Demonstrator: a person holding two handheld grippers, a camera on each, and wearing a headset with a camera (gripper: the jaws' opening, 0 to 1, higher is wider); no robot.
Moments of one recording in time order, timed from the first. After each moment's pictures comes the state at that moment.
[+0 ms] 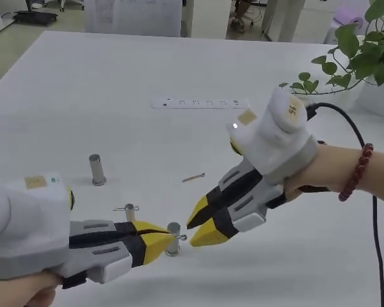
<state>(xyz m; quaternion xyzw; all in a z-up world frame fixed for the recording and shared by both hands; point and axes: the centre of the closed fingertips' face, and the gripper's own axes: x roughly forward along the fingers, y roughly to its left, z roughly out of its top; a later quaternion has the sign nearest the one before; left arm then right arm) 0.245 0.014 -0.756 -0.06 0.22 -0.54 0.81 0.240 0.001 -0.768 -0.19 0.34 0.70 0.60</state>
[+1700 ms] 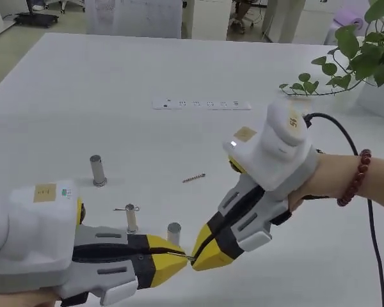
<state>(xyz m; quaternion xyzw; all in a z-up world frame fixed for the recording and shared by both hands) 0.218 0.000 -0.750 -0.01 0.19 -0.60 0.77 0.207 -0.001 -0.771 -0.19 0.34 0.75 0.54</state>
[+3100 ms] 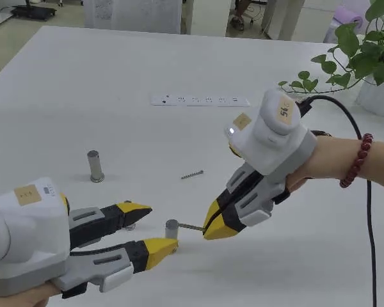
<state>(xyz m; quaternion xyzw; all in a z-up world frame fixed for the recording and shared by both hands) 0.264 0.025 -0.764 0.00 0.17 -0.48 0.86 0.256 -0.026 -0.787 -0.28 0.37 0.68 0.57</state>
